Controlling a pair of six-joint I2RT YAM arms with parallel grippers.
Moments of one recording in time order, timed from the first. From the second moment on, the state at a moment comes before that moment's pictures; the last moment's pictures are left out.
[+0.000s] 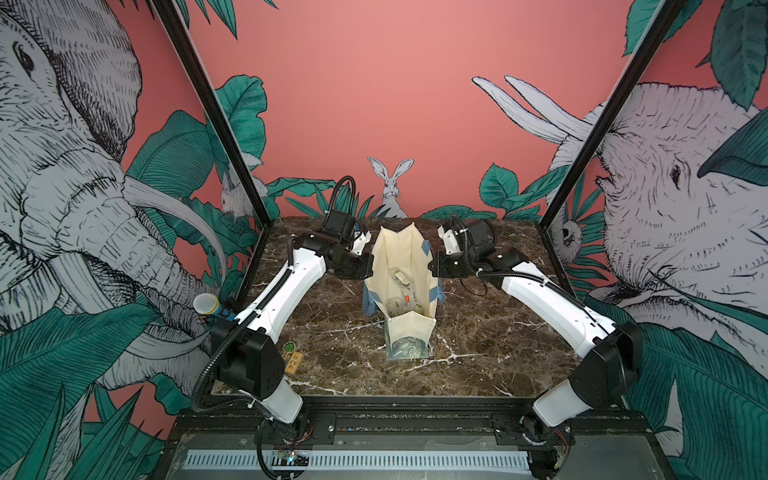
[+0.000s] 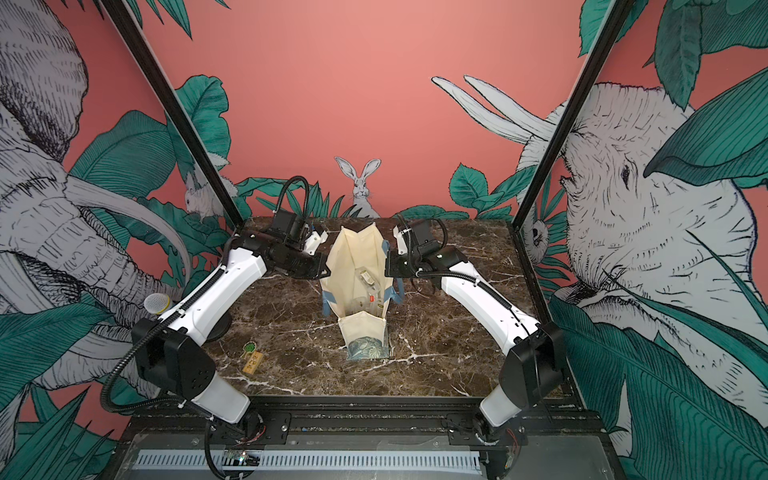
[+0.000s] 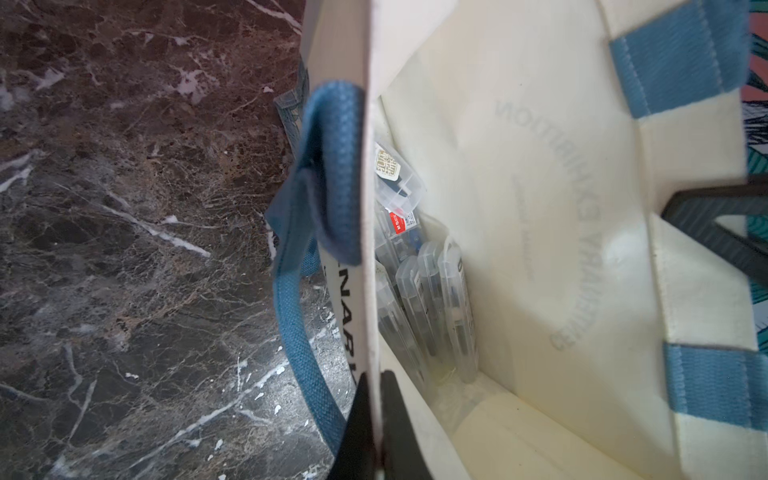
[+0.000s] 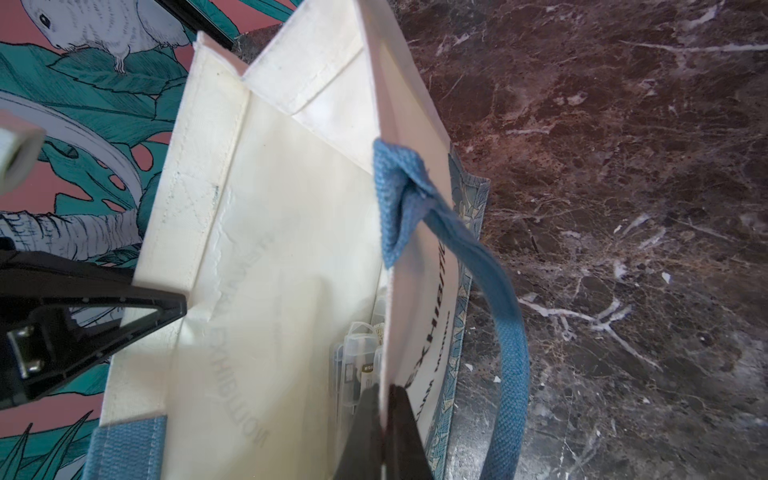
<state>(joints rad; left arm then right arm) -0.40 1.59 1.55 -1.01 0.35 -0.21 0.56 1.55 1.43 -0.66 -0.20 0.48</state>
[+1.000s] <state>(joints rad) -0.52 1.76 1.96 -1.32 0.41 0.08 0.50 1.54 1.48 -0.57 -0.25 -0.69</state>
